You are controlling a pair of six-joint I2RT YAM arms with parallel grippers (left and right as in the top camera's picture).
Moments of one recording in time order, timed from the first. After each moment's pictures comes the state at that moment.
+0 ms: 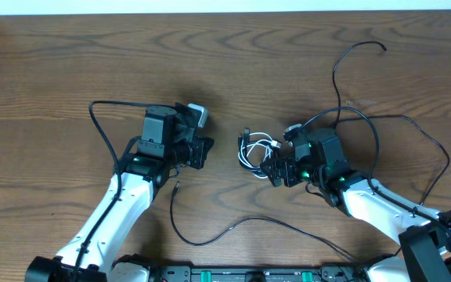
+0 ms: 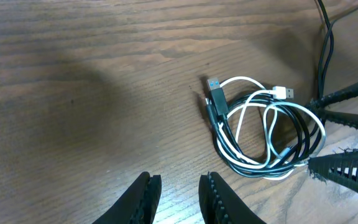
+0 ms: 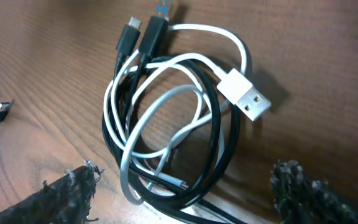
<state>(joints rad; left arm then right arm) -0.24 1.32 0.71 -0.26 0.38 -0.04 0.42 1.50 0.51 0.15 -0.38 0.25</state>
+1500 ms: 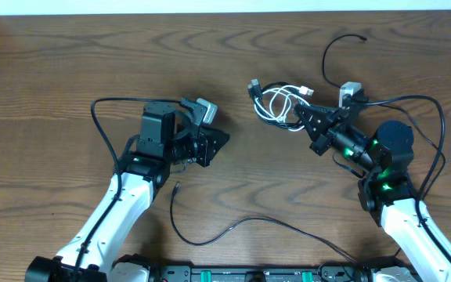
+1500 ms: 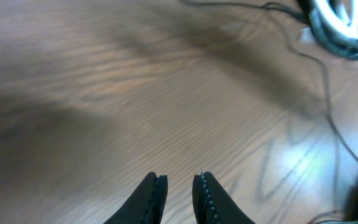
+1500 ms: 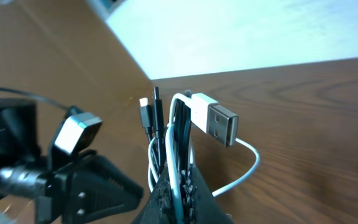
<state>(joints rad) -0.25 1.32 0.71 -0.11 0.67 -0.07 0.17 1.17 0.51 0.57 -0.69 0.51</state>
